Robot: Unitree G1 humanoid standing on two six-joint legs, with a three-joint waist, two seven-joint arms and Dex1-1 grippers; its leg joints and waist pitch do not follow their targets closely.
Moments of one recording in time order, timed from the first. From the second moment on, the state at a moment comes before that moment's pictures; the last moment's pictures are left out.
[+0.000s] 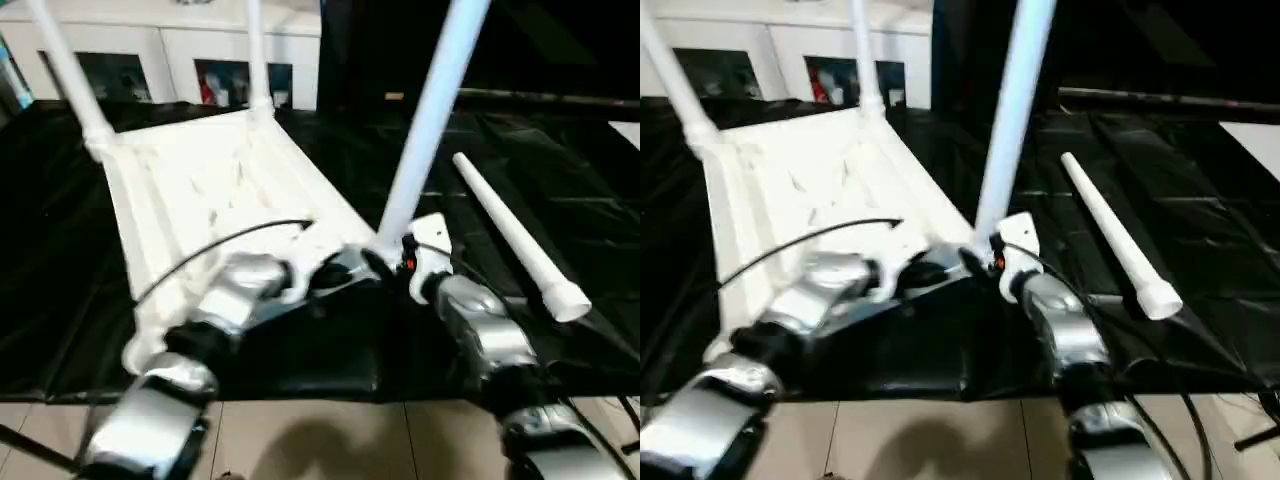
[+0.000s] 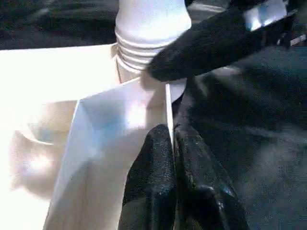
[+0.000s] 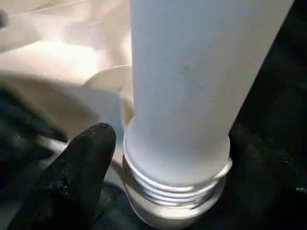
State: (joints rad) left arm -0.67 0.22 -0.23 0.75 0.06 0.04 -1.00; right arm -0.47 -0.21 0.09 0.57 0.11 0.11 0.64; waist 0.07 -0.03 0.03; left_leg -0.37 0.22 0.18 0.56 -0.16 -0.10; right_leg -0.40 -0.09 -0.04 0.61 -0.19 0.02
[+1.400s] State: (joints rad) left arm -0.77 0.00 -0.21 0.90 0.09 0.15 -0.64; right arm -0.60 -0.04 -0.06 0.73 0.10 0.12 0.13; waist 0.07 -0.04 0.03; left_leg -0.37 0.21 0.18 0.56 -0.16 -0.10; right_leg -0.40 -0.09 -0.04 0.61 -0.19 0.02
